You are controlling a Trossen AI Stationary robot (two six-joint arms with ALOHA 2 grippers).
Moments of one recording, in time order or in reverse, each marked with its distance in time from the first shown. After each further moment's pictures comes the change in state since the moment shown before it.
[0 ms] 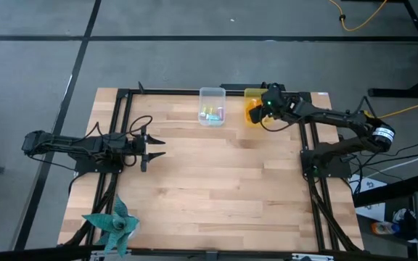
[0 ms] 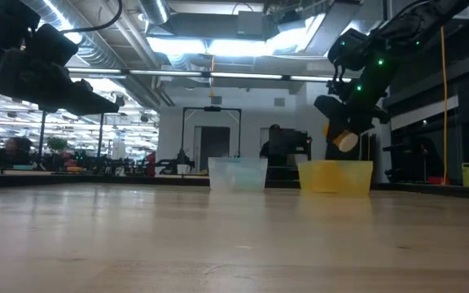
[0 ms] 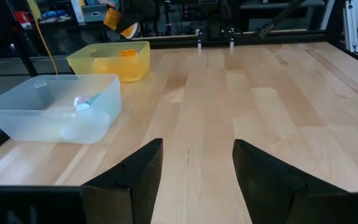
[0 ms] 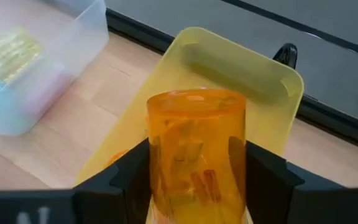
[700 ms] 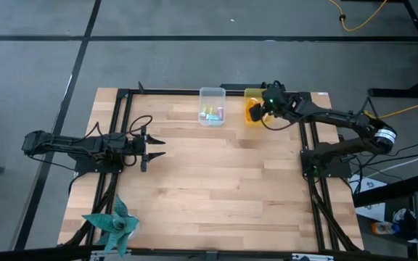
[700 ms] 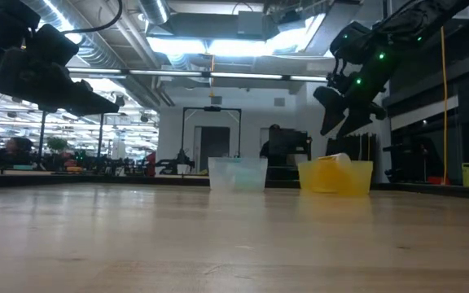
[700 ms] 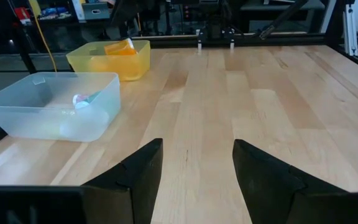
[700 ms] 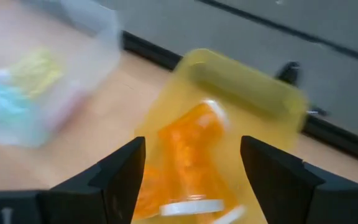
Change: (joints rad) left arm 0.000 0.000 0.000 0.000 0.000 -0.021; right arm -0.008 -0.028 0.016 0.015 -0.042 -0.023
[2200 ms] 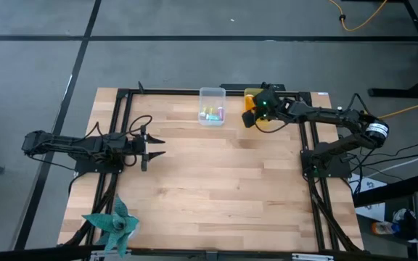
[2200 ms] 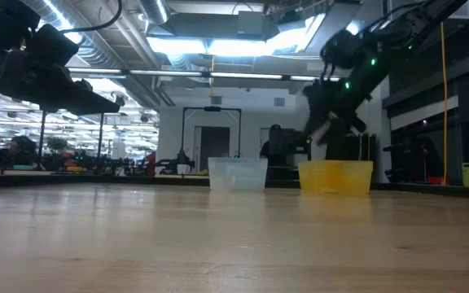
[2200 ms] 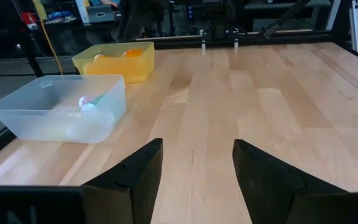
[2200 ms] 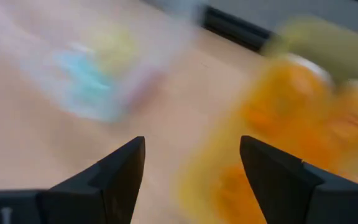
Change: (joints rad) left arm 0.000 0.000 0.000 0.002 -0.018 0.023; right arm 0.038 0.103 0.001 0.116 -0.223 0.038
